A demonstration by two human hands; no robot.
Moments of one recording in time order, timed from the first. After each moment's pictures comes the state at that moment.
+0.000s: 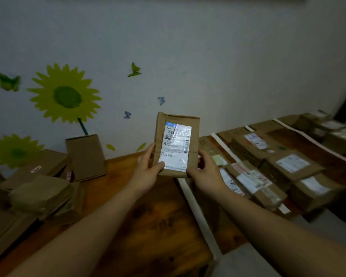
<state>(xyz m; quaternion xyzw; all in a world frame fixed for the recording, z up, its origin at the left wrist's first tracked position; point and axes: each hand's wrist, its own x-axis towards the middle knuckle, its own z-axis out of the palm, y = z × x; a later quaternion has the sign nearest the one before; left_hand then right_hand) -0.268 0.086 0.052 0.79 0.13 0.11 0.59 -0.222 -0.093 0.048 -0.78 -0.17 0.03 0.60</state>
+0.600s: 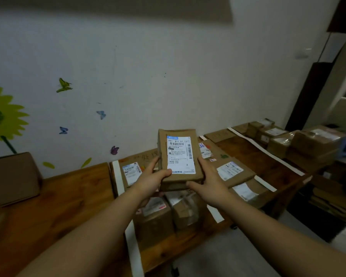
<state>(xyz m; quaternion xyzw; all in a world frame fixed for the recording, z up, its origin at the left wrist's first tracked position) -0.183 -0.169 0.069 0.73 0.15 -0.03 0.67 -0.152 -0.351 0.052 -0.86 -0.17 0.02 0.47</state>
